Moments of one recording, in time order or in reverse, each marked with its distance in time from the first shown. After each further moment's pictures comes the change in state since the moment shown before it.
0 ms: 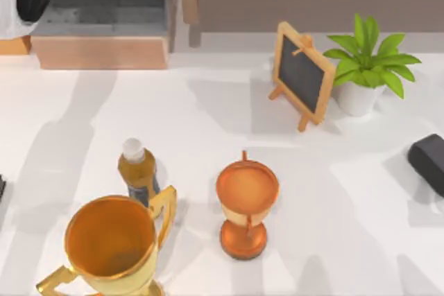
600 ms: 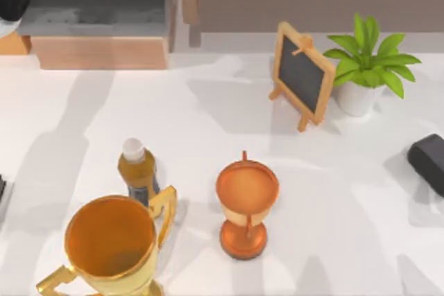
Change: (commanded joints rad) left arm 0.011 -0.113 -0.062 0.001 0.079 0.150; right arm 0.000 0.000 0.000 0.000 0.000 0.000
